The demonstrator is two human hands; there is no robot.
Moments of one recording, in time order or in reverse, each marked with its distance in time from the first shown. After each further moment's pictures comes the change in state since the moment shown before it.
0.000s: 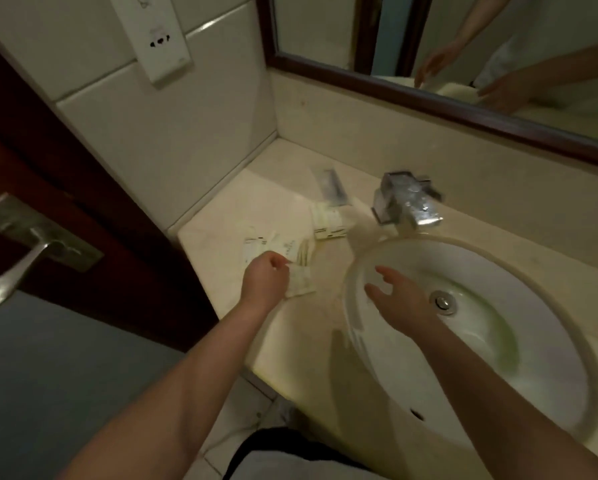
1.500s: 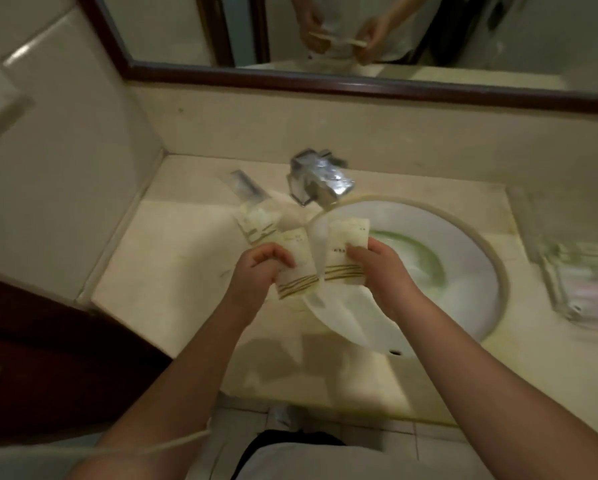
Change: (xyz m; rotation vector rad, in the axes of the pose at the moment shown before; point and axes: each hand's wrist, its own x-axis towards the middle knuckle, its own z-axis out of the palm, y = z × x) left_hand -0.014 0.046 -0.003 -0.460 -0.616 0.323; right_hand -0.048 -0.024 -0.011 0.959 0.311 0.239
